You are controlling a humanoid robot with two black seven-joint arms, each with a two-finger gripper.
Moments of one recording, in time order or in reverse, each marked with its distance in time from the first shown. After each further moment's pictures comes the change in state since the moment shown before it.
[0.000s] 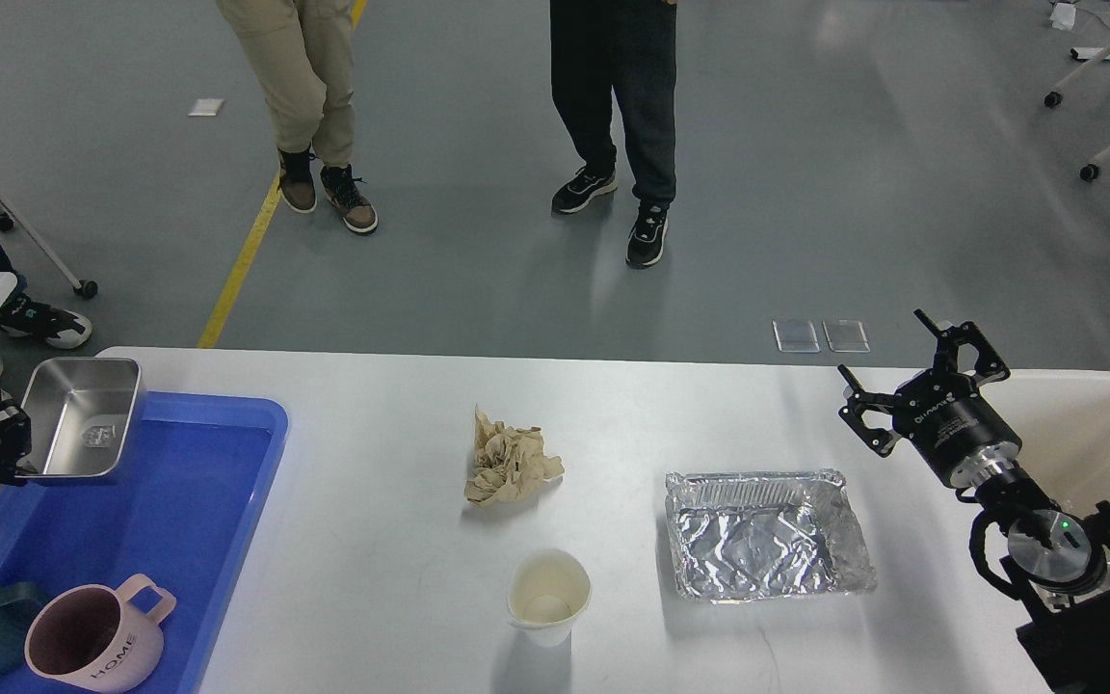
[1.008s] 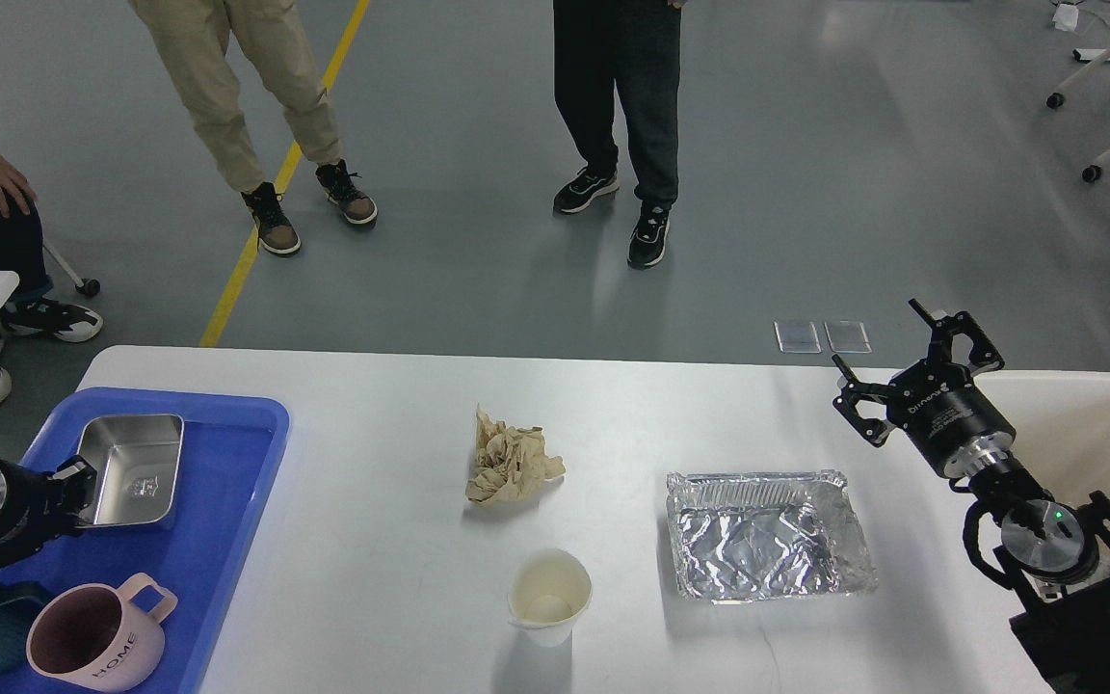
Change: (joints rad) left arm 0.047 -0.137 0.077 0.084 0.001 0.156 -0.012; right arm 0.017 0.005 0.000 0.006 0.001 -0.005 0.000
